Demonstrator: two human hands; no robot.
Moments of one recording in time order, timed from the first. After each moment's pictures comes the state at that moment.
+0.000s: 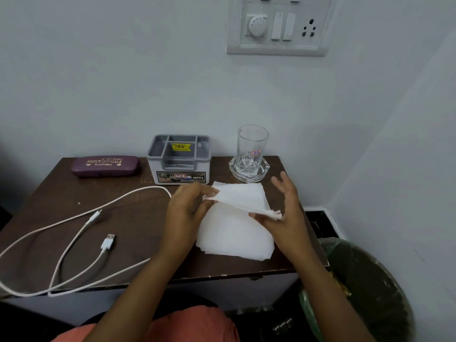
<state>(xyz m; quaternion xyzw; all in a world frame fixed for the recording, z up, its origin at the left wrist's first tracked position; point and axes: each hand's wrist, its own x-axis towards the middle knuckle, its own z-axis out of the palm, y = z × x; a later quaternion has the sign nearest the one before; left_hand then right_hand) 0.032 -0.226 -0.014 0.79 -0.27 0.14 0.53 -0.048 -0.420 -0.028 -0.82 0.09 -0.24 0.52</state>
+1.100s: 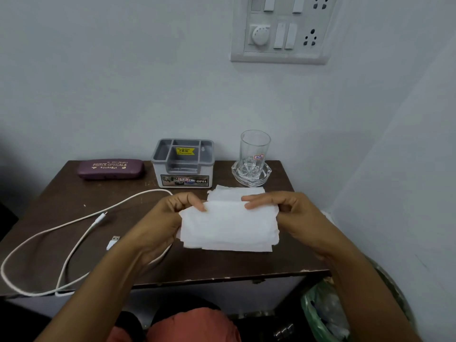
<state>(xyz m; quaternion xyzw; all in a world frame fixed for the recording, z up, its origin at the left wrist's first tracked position) 0.030 -0.184 0.029 0.62 -0.14 -0.30 0.71 -0.066 -0.413 0.053 -0.76 -0.01 -0.01 0.65</state>
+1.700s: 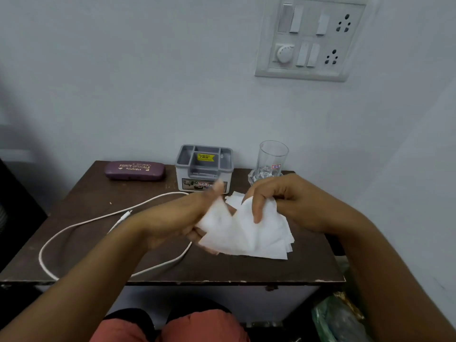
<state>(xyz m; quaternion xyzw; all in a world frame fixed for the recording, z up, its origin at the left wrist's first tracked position) 0.020 -0.162 0.084 0.68 -0.26 -0.41 0.55 -0.043 -0.381 0.119 -0.88 -0.20 0.05 0.43</state>
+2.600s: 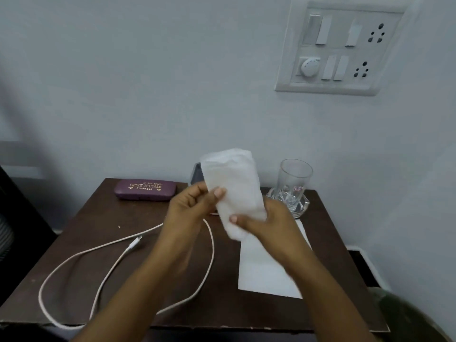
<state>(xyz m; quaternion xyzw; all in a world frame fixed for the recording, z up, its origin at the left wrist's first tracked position) 0.057 -0.179 0.062 0.56 -0.14 -0.07 0.81 0.013 -0.324 0.065 -0.79 0.03 -0.08 0.61</state>
